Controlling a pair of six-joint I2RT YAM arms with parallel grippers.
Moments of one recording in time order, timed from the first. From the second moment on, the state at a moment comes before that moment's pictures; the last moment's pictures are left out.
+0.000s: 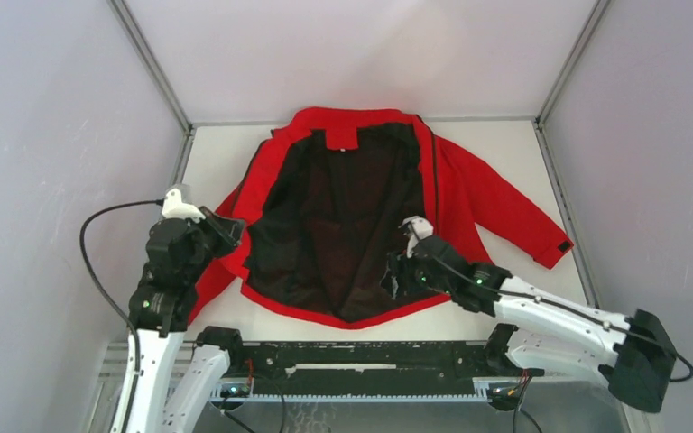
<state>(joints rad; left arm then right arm) -0.12 0.57 0.82 -0.62 0.04 -0.60 0.90 0.93 0.60 -0.38 0.05 0.53</state>
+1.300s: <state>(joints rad) -1.18 1.61 1.15 -0.35 -0.12 -0.71 1.06 0.45 0.58 -0.70 0.55 0.71</state>
